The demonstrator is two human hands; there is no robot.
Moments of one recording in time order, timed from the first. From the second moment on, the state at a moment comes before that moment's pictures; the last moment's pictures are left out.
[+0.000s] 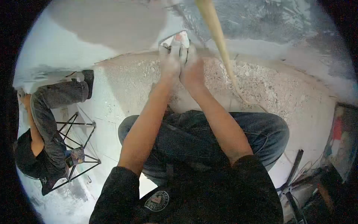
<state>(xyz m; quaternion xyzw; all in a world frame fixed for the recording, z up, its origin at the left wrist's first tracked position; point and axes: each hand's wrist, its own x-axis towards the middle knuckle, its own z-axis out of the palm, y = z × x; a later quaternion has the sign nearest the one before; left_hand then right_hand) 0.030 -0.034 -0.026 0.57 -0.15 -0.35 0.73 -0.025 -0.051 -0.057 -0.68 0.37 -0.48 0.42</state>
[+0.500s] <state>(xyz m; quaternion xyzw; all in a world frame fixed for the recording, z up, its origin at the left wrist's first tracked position) 0.028 -0.031 -0.015 0.62 -0.19 -0.33 0.69 -0.022 -0.053 -0.060 -0.65 0.35 -0.49 0.46</state>
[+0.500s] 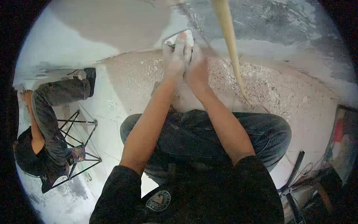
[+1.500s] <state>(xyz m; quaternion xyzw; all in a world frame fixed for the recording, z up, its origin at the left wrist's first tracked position) 0.035 -0.035 -0.015 0.64 -0.22 -0.32 0.66 -0.026 -0.060 -0.035 -0.65 0.32 -0.49 0.49</state>
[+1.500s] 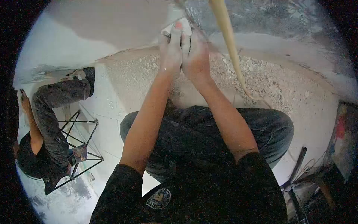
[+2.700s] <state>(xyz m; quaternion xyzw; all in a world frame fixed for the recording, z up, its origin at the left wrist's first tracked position) 0.027 -0.038 -0.002 0.65 -0.21 -0.26 0.68 -0.025 -0.061 -0.039 -0.67 0.32 -0.53 0.42</state>
